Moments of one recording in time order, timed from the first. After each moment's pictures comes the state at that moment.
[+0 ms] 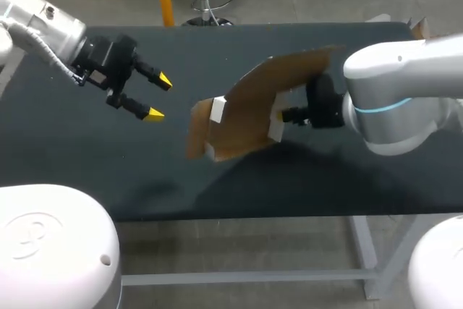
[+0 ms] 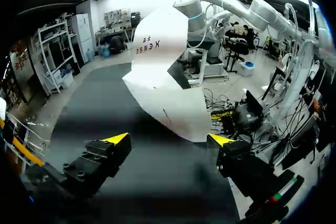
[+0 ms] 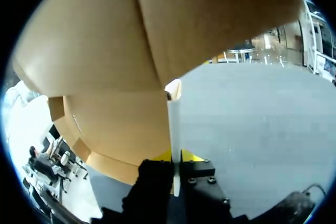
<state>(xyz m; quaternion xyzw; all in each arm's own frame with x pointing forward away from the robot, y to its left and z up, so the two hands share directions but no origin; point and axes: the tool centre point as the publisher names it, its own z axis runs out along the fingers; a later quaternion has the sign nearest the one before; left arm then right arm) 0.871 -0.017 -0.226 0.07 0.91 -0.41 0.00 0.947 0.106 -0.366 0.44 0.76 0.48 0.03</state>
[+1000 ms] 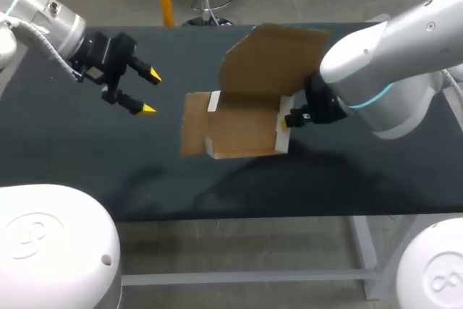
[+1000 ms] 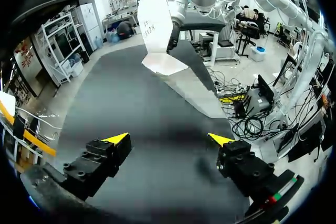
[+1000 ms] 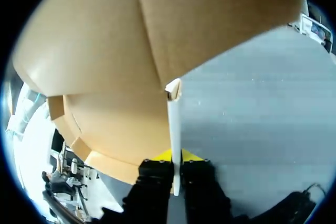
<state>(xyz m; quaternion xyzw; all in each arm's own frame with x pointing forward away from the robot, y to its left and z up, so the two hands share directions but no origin) 0.904 0.014 -0.239 0.04 0.93 -0.35 0.05 0.923 0.092 -0.376 0.54 0.76 0.35 -0.05</state>
